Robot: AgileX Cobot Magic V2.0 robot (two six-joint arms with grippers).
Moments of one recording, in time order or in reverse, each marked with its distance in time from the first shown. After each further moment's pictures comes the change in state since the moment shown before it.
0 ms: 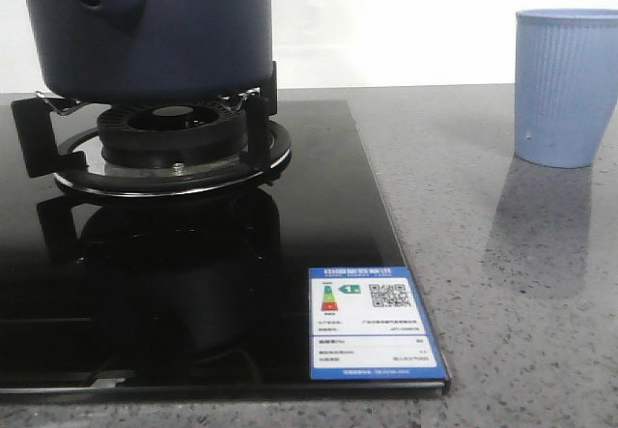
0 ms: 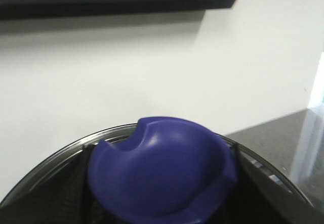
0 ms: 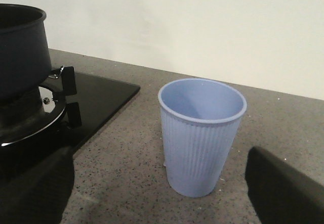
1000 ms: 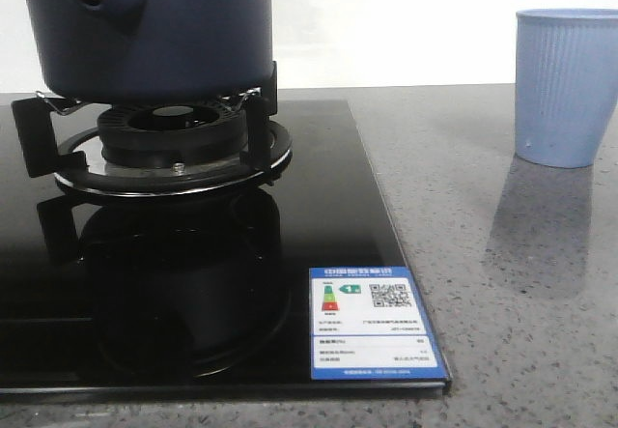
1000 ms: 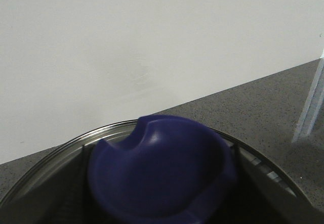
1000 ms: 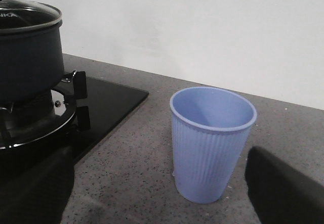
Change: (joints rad) left arm -0.024 0.201 0.000 0.000 -0.074 0.000; right arm 0.000 -0.018 0.000 -0.016 -0.027 0.009
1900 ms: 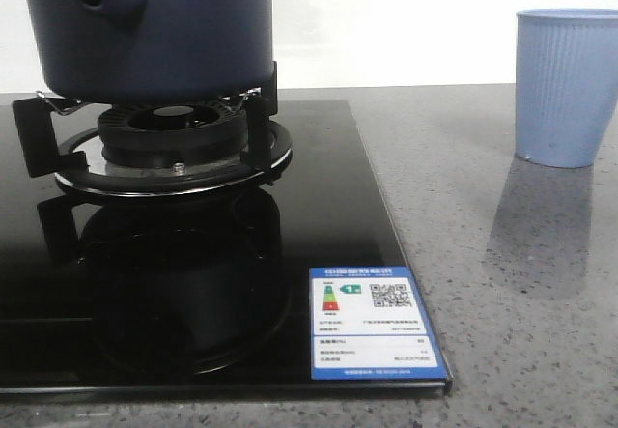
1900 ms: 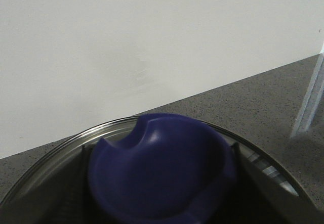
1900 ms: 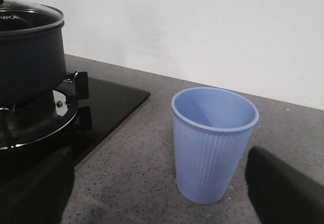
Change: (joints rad) left arm 0.000 0.000 0.000 0.009 0.024 -0.006; right arm 0.000 0.000 0.000 -0.001 -0.006 0.002
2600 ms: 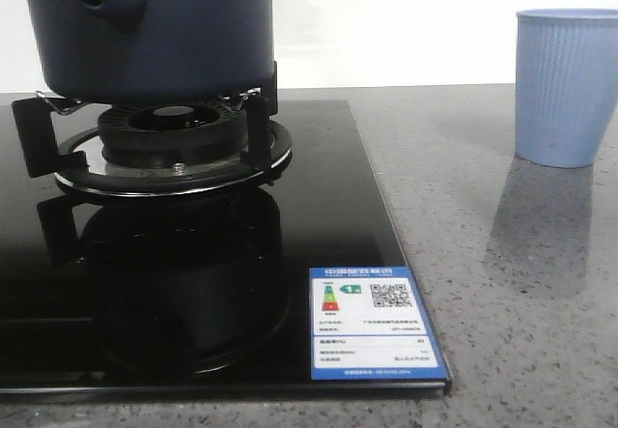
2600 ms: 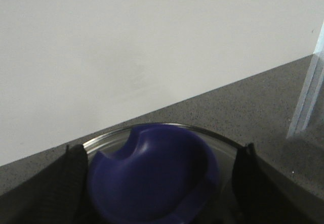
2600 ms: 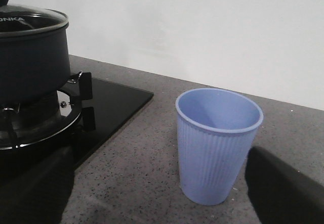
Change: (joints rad) left arm 0.000 -0.049 0.000 0.010 0.027 0.004; right arm 0.000 0.000 0.000 0.000 -0.010 0.000
